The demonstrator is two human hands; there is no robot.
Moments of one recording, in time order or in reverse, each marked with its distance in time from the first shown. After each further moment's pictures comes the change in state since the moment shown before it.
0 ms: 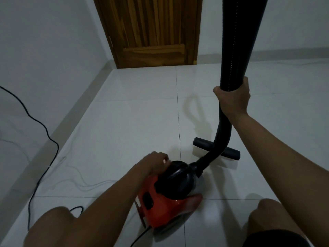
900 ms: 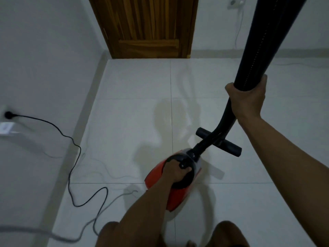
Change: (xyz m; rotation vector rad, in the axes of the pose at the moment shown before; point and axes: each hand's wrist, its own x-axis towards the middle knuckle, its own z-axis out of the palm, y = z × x) left_hand -0.136 0.162 -0.182 -0.530 -0.150 -0.167; right_hand 0.103 -0.307 -0.103 -0.009 0.002 0.202
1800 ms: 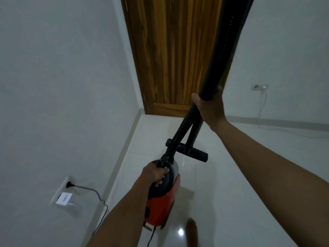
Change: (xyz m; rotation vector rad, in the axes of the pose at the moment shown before) left_hand -0.048 0.100 -0.457 -0.488 0.300 -0.283; right_hand 0.137 -0.347 0.246 0.191 -0.430 -0.222
